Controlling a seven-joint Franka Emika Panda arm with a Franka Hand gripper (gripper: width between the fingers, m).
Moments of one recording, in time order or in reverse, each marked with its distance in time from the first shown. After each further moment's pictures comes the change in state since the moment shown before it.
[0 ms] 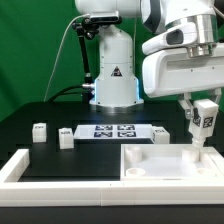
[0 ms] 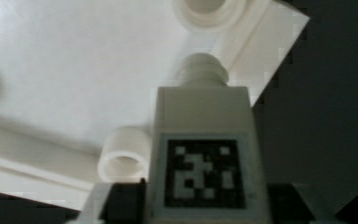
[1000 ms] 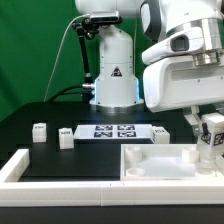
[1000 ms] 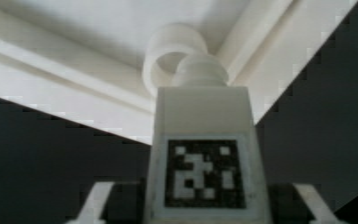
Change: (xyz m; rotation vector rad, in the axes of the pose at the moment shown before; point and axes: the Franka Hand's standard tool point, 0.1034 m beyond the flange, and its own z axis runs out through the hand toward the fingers) arm 0.057 0.033 0.023 -0.006 0.067 -0.051
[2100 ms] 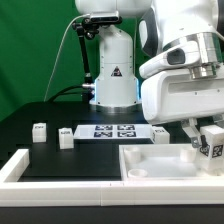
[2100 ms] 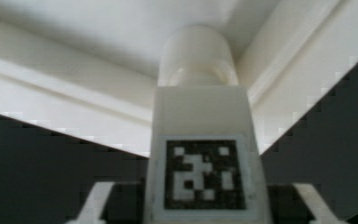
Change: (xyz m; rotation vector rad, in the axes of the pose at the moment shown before) arm -0.005 0.003 0.018 -0.029 0.091 -0.010
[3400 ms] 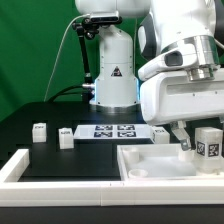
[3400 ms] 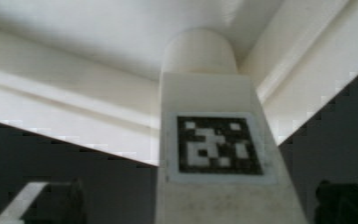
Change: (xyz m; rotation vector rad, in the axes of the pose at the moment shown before) arm 0.000 0.001 -0.004 -0.006 0.010 0.001
